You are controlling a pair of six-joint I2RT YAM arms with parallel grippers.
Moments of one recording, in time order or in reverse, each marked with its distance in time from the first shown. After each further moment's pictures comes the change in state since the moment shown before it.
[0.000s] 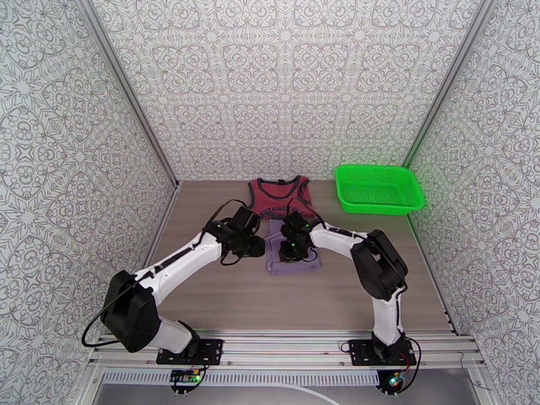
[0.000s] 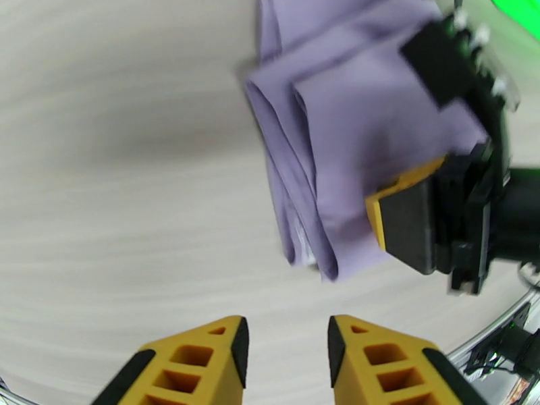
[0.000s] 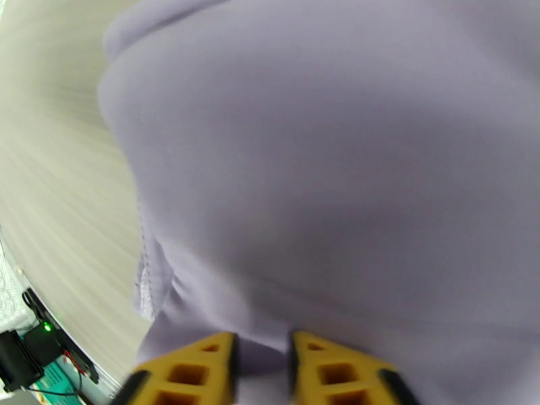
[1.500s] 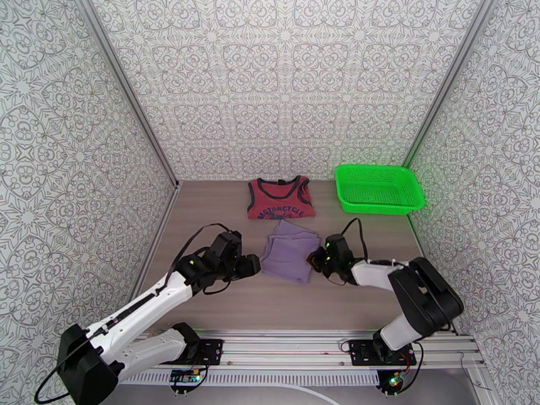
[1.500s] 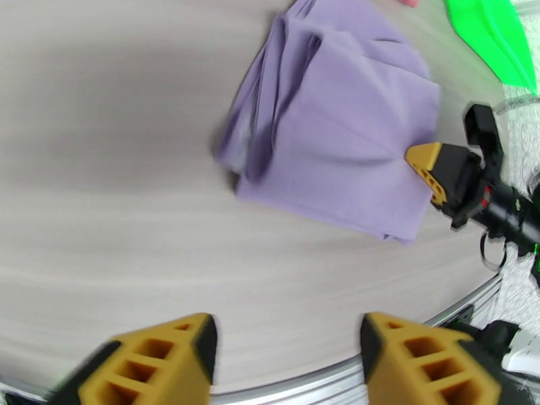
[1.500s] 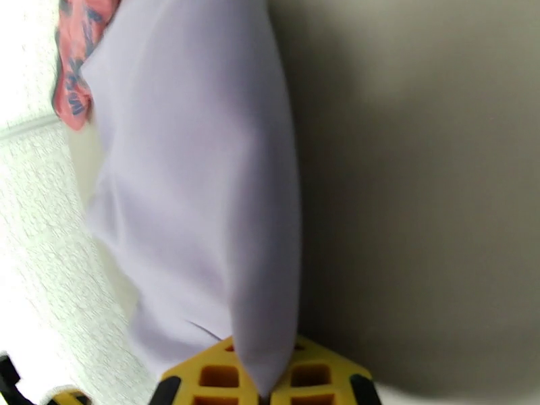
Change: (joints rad) left arm -0.018 -0.418 -0.361 0.116 0.046 -0.297; right arm -0.091 -0.381 -0.816 0.931 0.054 0.850
